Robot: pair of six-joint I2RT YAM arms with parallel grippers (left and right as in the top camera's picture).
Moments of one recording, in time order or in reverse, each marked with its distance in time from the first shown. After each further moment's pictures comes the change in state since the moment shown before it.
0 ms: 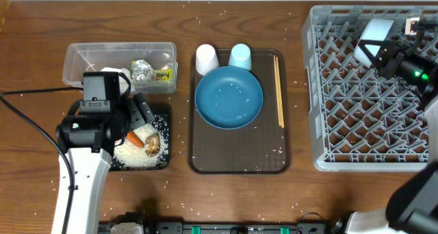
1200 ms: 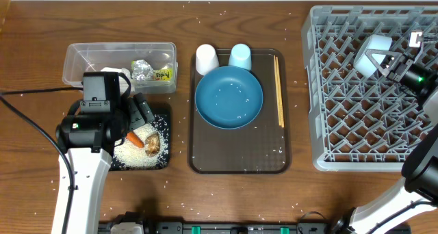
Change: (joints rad) left arm 0.000 0.000 0.000 0.000 0.000 0.000; right arm -0.099 0.311 0.000 0.272 -0.214 0.256
